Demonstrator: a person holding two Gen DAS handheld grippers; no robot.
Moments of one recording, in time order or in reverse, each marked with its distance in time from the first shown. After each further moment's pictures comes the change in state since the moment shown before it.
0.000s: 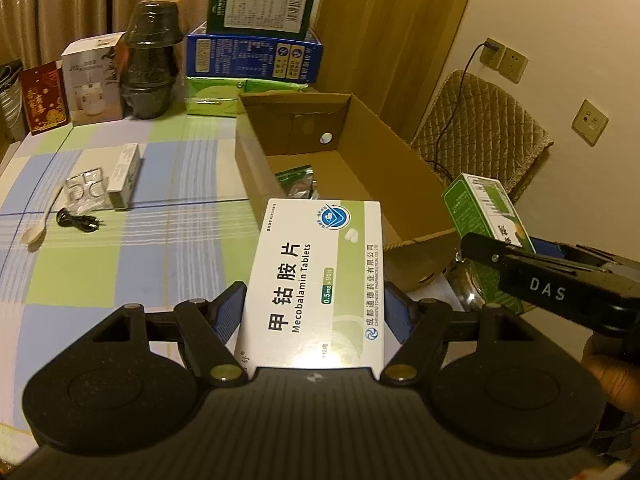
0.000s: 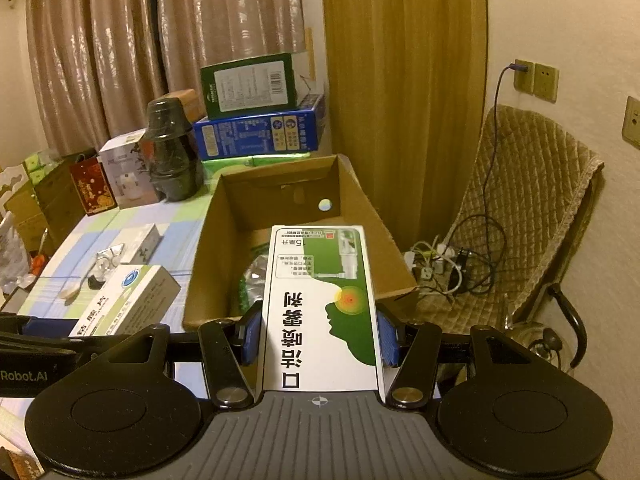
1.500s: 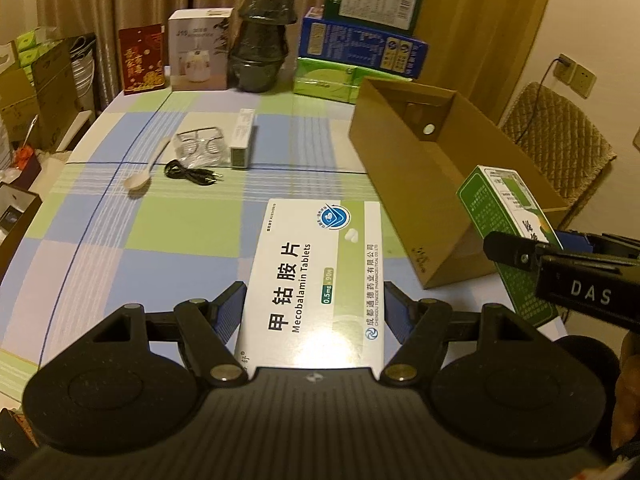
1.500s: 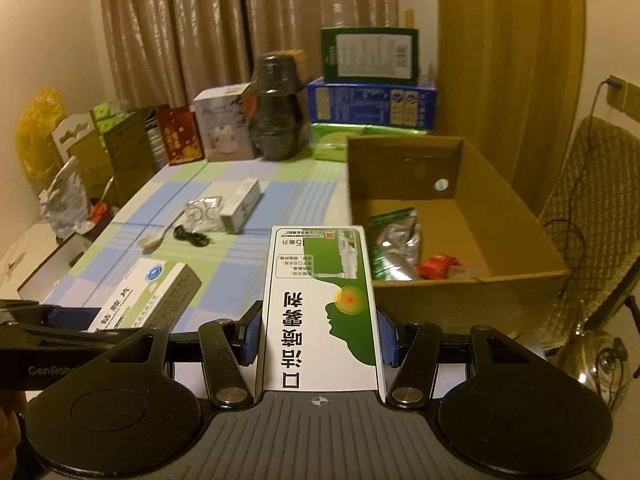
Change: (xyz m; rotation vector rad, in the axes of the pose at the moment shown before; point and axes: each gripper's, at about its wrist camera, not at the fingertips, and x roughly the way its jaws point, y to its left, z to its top) left arm -0.039 0.101 -0.054 -0.096 -0.005 0.157; right arm 0.014 0.118 -0.031 -0.126 0.060 0.152
